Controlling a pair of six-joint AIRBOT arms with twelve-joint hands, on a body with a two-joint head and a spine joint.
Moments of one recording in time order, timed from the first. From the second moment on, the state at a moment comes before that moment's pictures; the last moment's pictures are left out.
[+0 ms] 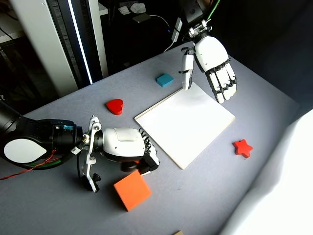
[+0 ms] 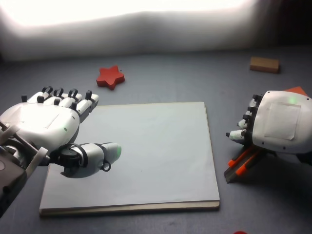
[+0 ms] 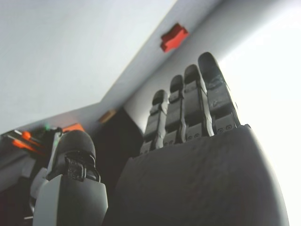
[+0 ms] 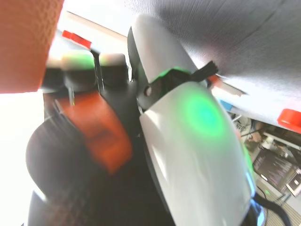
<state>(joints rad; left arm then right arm) 0.57 -0.89 0.65 -1.27 -0.91 2.13 -0.73 -1.17 1.35 -0.56 0.72 -1.07</state>
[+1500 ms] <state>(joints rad) 0.58 -0.89 0.69 -1.27 -0.91 2.07 -0.50 -1.11 1.32 -0.64 0.86 -1.26</state>
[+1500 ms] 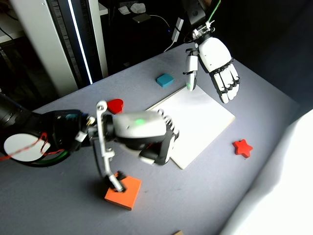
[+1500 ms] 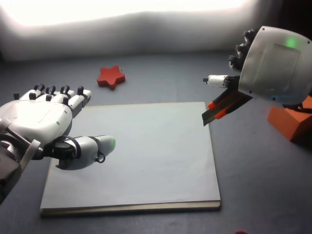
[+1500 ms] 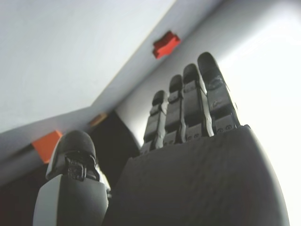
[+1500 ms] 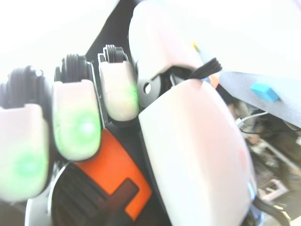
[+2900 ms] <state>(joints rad) 0.59 -0.89 0.72 -1.28 -0.90 2.07 -0.43 -1.56 1.67 -0.99 0.98 -1.57</state>
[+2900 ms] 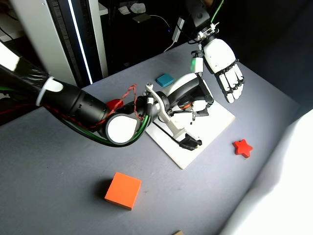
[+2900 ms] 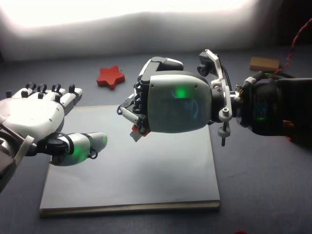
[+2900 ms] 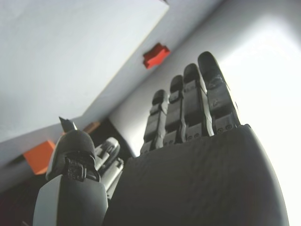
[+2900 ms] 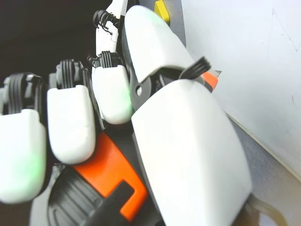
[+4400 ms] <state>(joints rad) 0.59 -0.89 0.72 -1.28 -0.90 2.07 -0.51 -1.54 1.76 -1.07 1.10 -1.57</state>
